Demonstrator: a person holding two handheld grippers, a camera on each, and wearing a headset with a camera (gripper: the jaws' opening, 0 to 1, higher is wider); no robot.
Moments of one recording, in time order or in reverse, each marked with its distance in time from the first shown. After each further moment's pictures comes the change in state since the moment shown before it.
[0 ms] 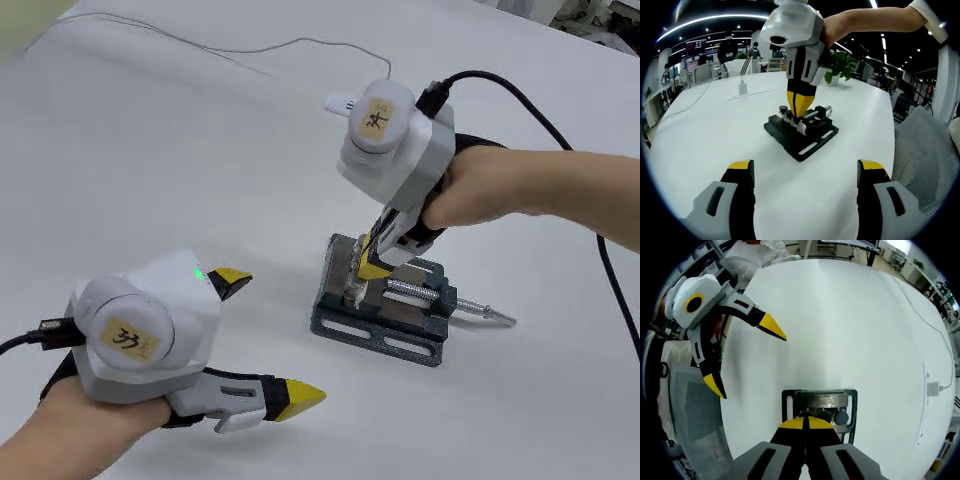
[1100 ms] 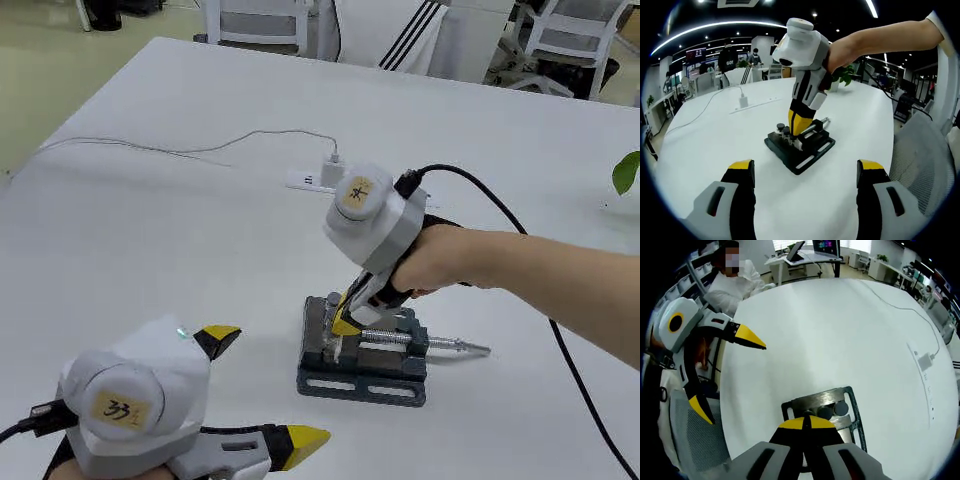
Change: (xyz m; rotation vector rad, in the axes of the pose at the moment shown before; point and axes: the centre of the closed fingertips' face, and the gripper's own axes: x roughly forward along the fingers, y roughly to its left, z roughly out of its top) left arm -0.010 -0.017 0.033 0.047 -0.032 0.029; right arm -0.001 0.002 -0.004 0.217 -0.269 -0.062
